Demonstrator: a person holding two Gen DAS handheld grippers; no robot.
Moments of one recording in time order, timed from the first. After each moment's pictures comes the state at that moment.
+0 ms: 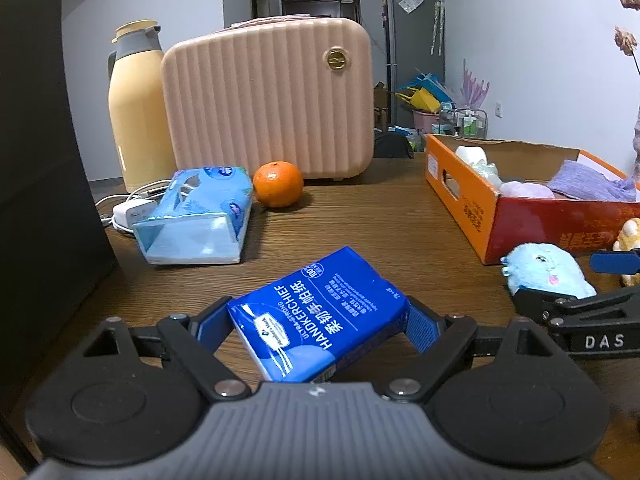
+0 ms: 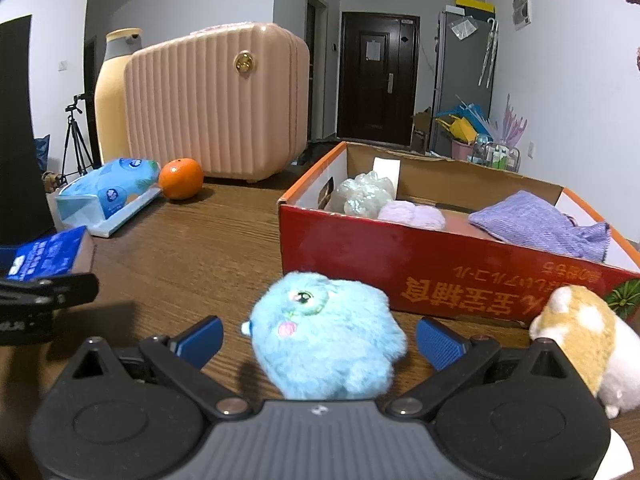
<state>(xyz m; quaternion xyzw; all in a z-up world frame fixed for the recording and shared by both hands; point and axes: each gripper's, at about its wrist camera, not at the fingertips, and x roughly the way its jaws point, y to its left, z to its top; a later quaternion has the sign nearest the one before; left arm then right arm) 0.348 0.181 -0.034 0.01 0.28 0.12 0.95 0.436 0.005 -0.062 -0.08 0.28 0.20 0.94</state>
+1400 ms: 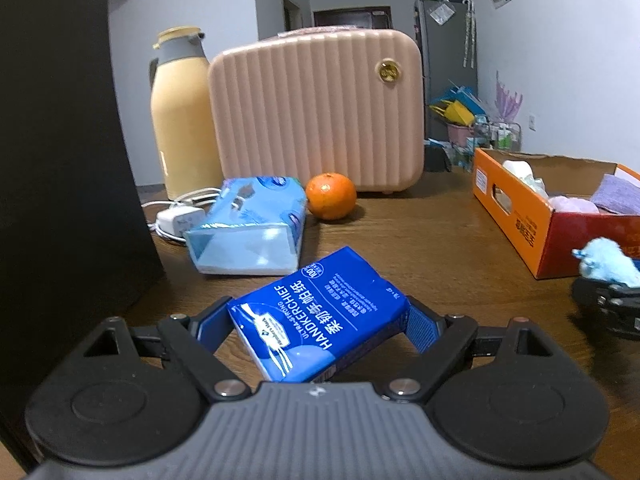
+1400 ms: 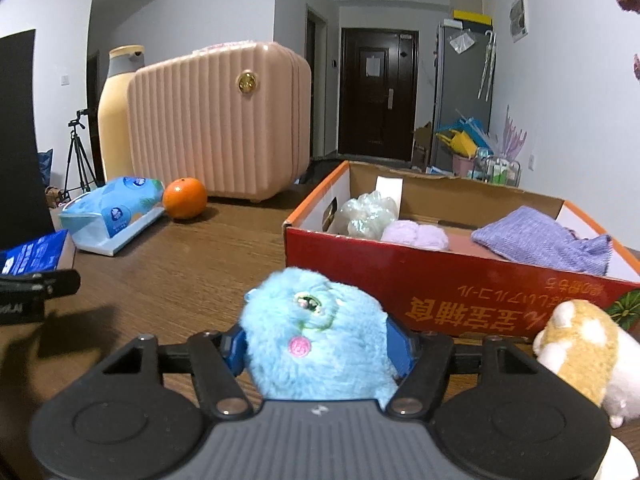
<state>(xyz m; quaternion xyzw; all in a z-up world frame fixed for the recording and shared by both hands) 0.343 0.209 -0.034 0.01 0.26 0.18 0.95 0.428 0.006 -0.056 -0.07 0.25 0.20 0.95</state>
